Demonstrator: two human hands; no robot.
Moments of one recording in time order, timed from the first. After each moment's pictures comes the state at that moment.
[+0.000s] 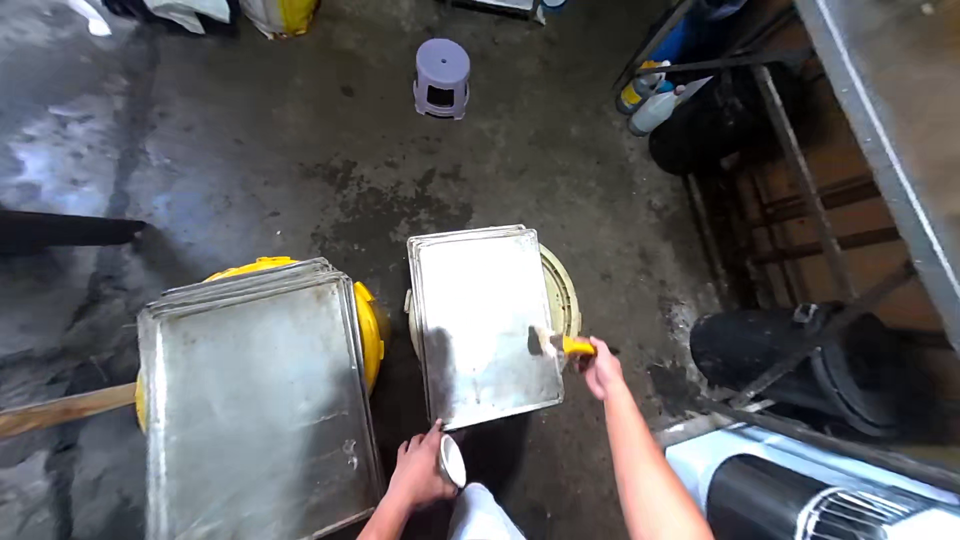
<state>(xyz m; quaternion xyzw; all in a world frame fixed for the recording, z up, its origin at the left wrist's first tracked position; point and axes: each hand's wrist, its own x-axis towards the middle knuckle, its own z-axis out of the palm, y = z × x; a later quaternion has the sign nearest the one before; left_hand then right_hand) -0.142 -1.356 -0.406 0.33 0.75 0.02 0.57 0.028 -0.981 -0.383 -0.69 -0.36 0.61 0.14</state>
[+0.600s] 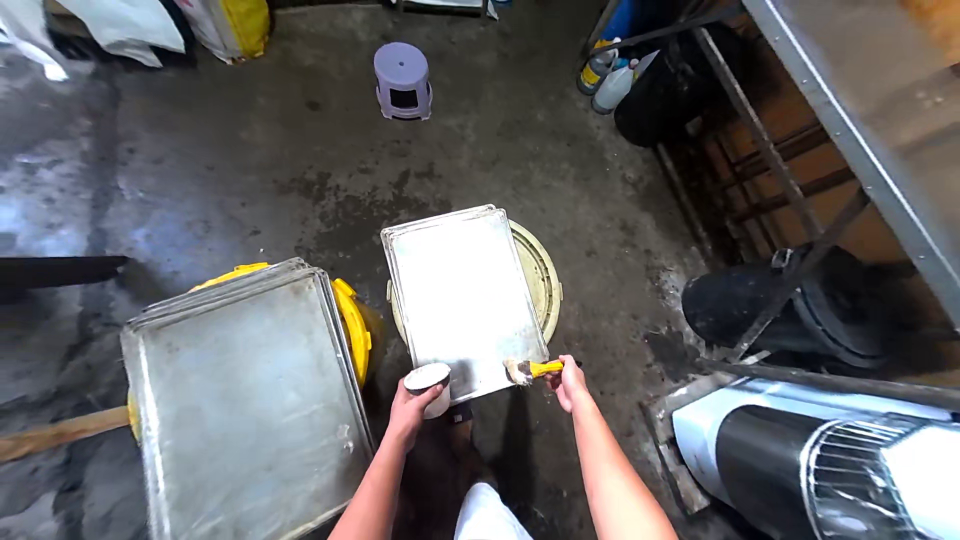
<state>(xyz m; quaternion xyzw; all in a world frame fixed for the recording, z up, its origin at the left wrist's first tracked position) -0.152 -1.324 -0.413 -0.06 0.69 0.54 0.47 0.078 -1.081 -0.417 -0.74 -0.24 0.61 0.12</state>
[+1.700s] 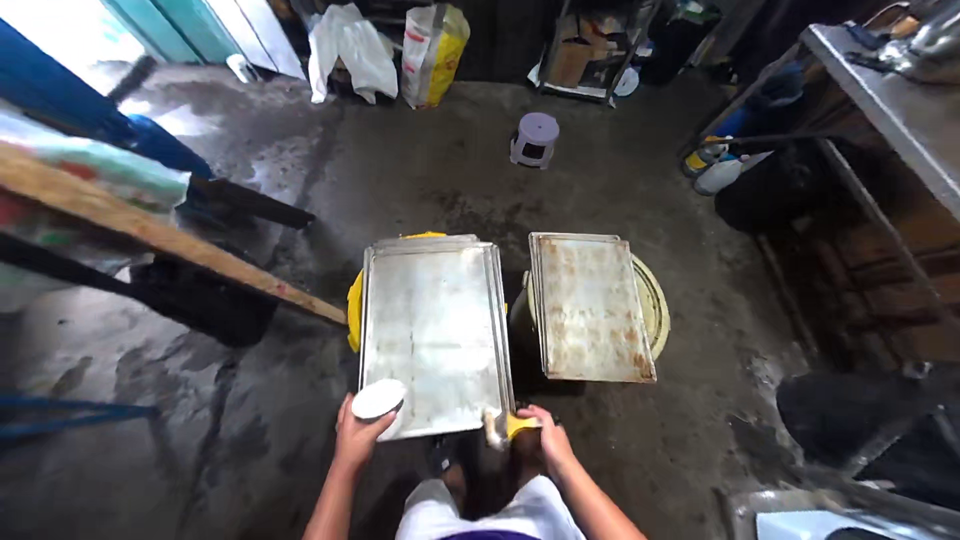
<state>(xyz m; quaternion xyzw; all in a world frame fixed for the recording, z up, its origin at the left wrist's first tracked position) -0.250 -1.731 -0.344 -0.05 0.80 0.56 0.20 -0.036 -1.427 -0.325 -0.54 -0.53 0.65 -0.06</state>
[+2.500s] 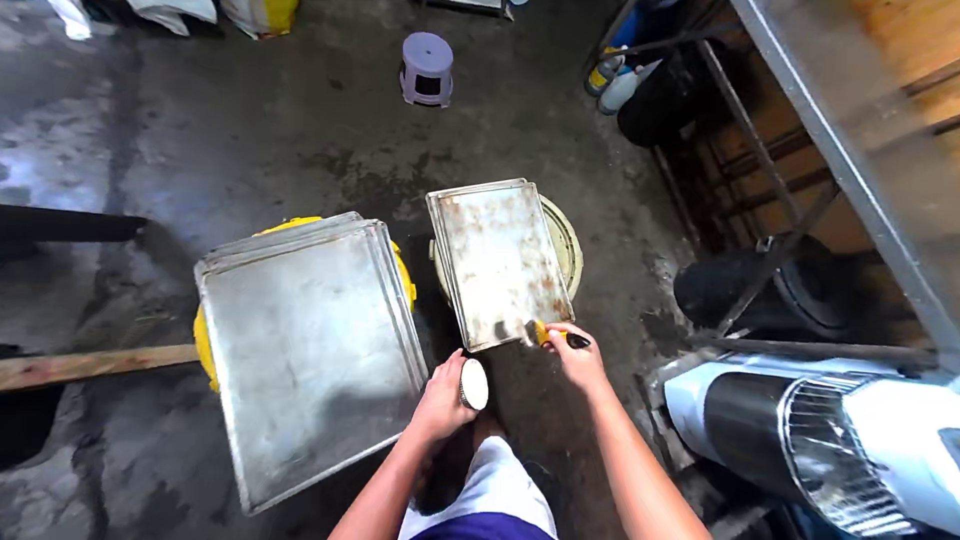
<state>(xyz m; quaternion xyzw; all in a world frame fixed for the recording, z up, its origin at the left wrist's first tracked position) -0.160 -1.431 -0.356 0.43 0.73 0.23 0.47 0.019 -1.216 -0.274 -0.49 -0.69 0.50 0.16</state>
